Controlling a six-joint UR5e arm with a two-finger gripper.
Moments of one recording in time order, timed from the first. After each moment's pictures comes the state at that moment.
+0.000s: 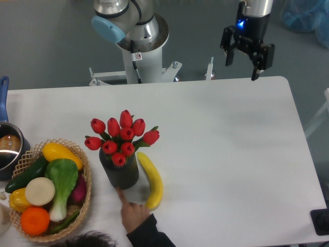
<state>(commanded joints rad) 2.99 -1.48 -1.83 -1.20 1.27 1.89</state>
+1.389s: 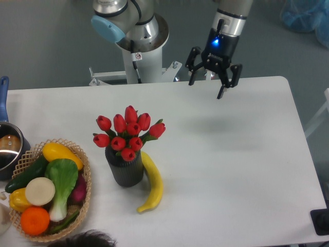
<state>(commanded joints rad) 2.98 -1.44 -2.11 -1.10 0.85 1.60</state>
